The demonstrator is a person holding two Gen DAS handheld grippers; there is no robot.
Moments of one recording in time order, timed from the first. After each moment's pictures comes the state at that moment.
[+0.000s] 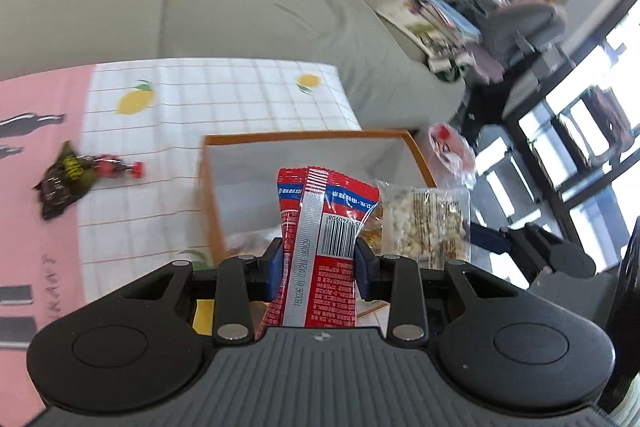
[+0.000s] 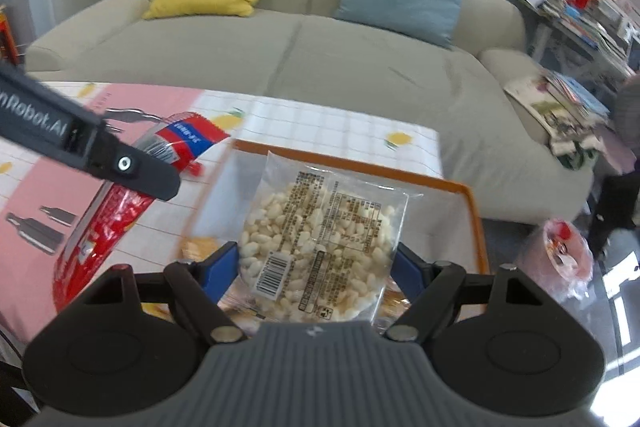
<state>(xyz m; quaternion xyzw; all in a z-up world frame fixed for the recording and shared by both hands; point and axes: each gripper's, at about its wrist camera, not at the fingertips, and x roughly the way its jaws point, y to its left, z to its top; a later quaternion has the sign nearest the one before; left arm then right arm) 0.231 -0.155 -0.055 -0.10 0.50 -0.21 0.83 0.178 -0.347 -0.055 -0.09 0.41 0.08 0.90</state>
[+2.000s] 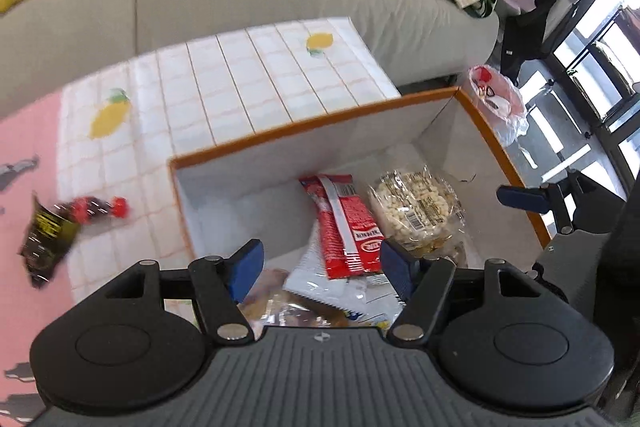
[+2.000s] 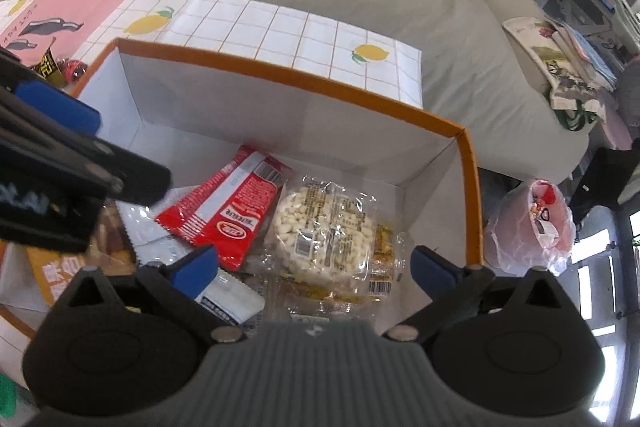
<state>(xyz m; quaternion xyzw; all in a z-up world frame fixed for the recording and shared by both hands) 0.283 -0.201 -0.102 0.01 0.53 -0.19 0.83 0.261 -0.355 -0.136 -0.15 0.51 0.04 0.84</state>
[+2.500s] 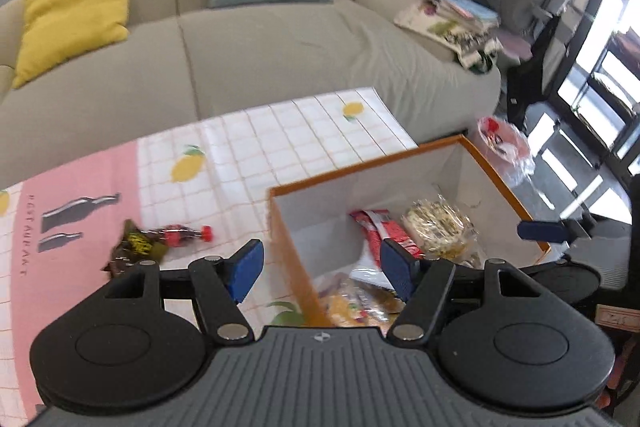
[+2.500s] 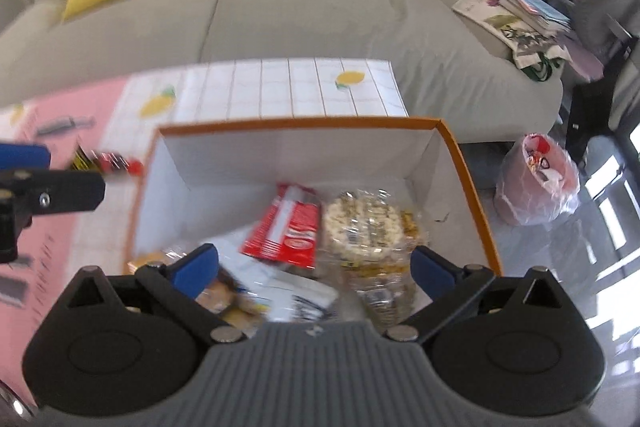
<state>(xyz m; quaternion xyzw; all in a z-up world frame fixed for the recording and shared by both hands) 0.219 -0.132 -0.040 0.02 0.43 -0.16 0.89 0.207 -0.324 -0.077 0.00 0.46 -0.02 0.89</state>
